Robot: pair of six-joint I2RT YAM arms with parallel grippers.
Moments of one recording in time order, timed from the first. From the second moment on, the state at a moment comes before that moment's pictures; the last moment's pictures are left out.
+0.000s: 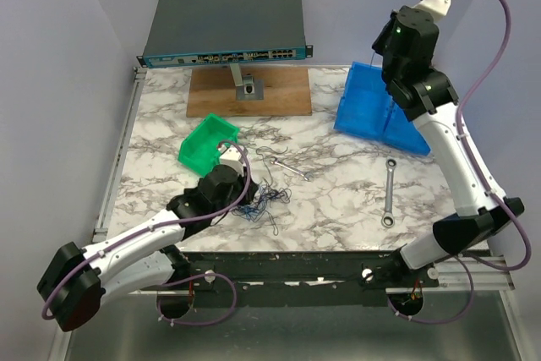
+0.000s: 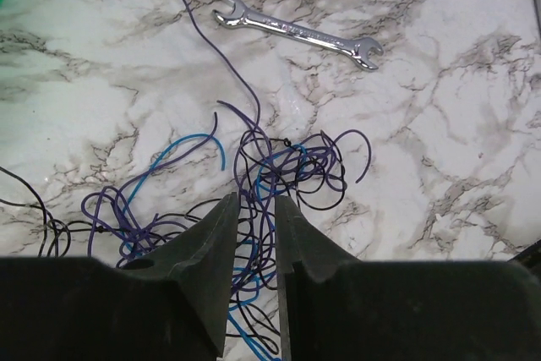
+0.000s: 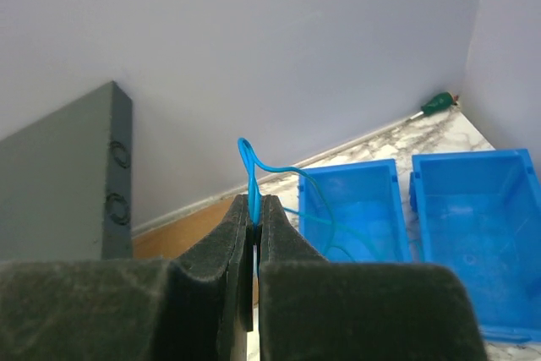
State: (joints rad) left arm -0.80 0.96 0.47 -0.06 -0.18 -0.52; right arm 0.40 1.51 1.86 -0.40 0.65 0.32
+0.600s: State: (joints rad) left arm -0.80 0.77 0.48 -0.07 -0.18 -0.46; right arm 0.32 1.72 2.04 -0.41 0.66 0.30
